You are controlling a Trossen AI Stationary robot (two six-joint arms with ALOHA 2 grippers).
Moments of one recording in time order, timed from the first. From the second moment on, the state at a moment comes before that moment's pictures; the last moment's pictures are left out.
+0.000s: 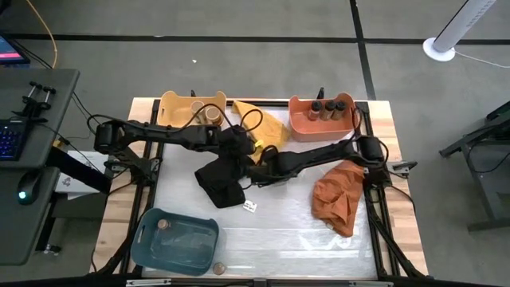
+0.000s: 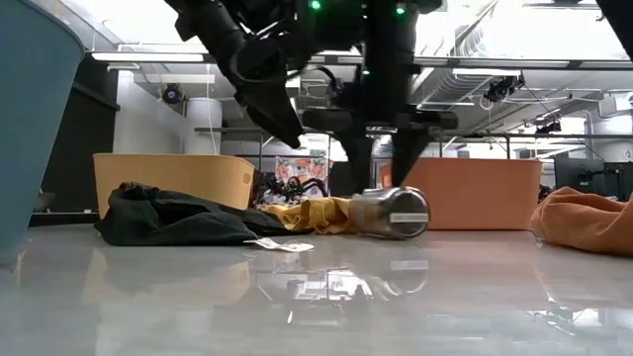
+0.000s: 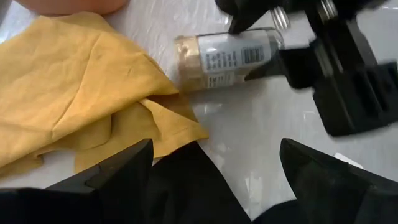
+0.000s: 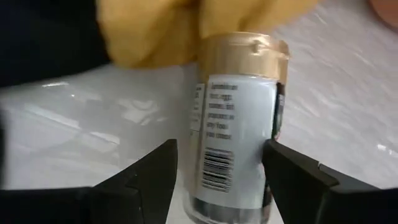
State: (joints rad) left arm 0.13 1.60 1.13 -0.42 0.02 0.03; right arm 0.10 2.05 1.61 -1.10 0.35 1.26
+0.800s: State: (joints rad) left arm 0.15 1.58 1.13 -0.53 0.02 0.10; right arm 0.10 2.07 1.68 -1.12 0.29 1.14
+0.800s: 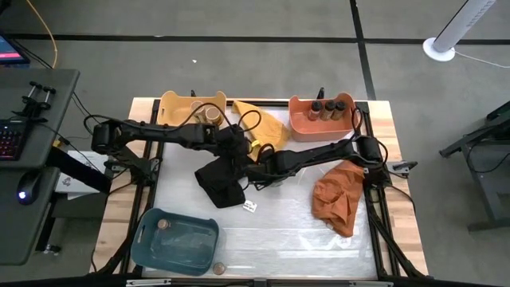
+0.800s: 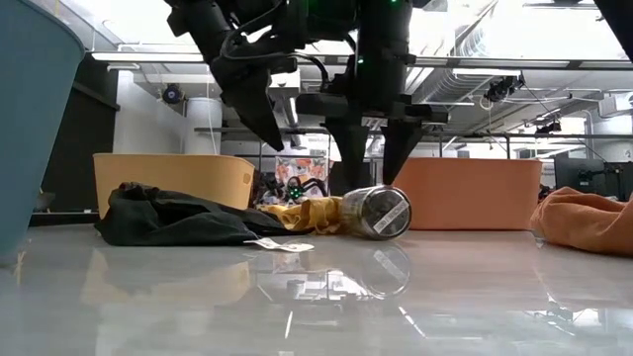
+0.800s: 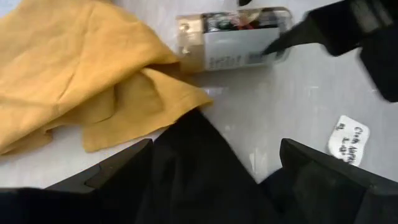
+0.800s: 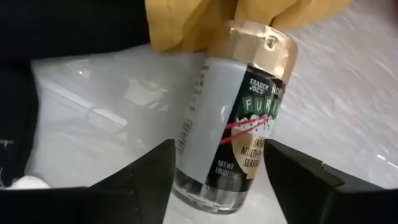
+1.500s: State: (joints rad) left arm 0.20 1.43 1.13 -0.55 0.01 0.07; right arm 0.08 2.07 1.68 -1.06 0.24 1.24
